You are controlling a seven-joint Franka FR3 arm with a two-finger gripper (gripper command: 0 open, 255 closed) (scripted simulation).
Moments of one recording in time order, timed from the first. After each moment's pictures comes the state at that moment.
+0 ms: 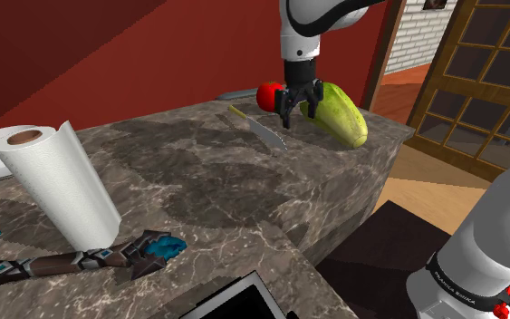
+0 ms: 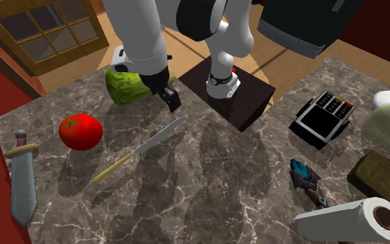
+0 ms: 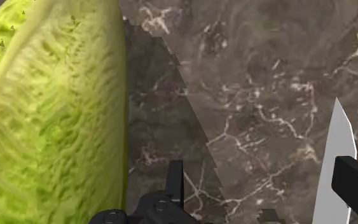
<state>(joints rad) 0.01 -0.24 0.17 -2.10 0.03 1.75 0.23</state>
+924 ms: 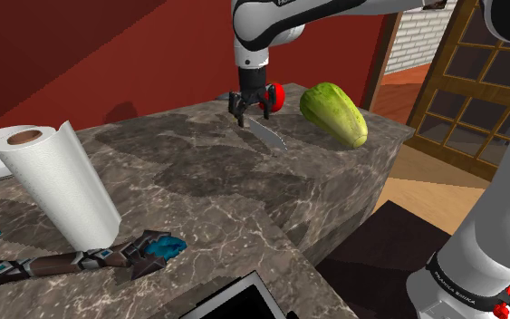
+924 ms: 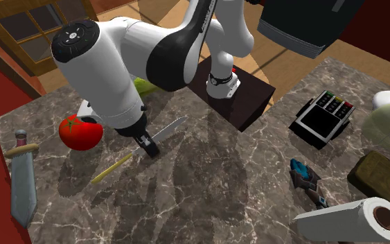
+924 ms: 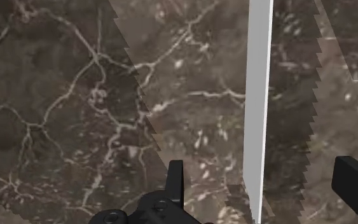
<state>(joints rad) 0.04 0.16 0.21 -1.73 -0.01 1.83 0.35</state>
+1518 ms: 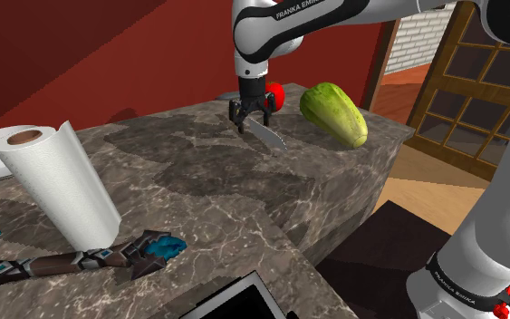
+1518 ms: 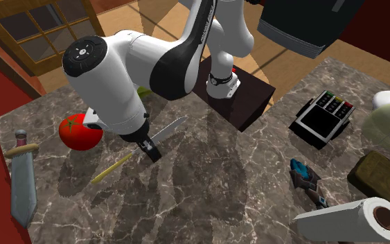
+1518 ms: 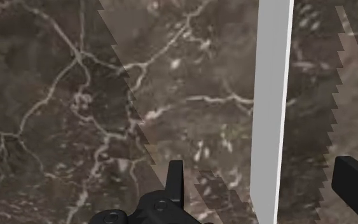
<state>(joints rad) 0.04 0.17 0.21 -1.77 -0.02 1.89 0.35</state>
